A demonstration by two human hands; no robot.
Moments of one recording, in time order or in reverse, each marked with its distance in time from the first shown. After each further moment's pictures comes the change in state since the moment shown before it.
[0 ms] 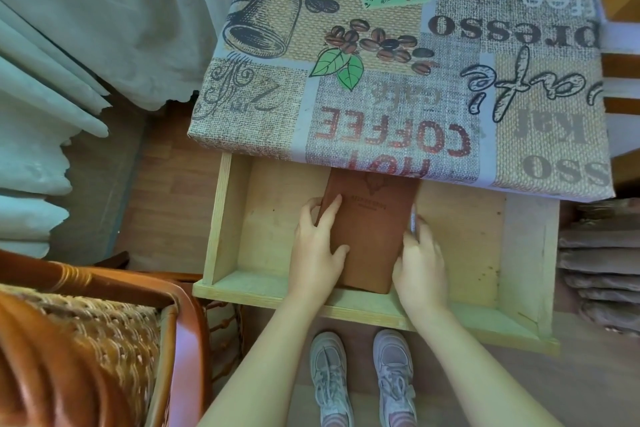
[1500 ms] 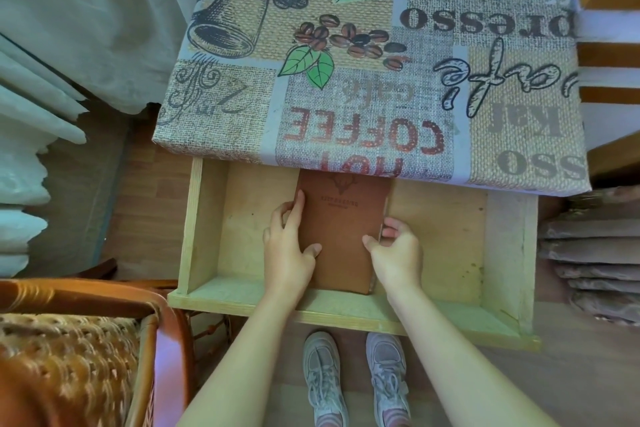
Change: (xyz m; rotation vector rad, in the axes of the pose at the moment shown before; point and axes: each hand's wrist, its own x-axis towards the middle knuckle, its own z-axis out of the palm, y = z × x) left_hand 0.009 -0.011 0.008 -0.008 0.047 -0.120; right_hand 0.026 -0.006 0.009 0.737 -0.048 0.452
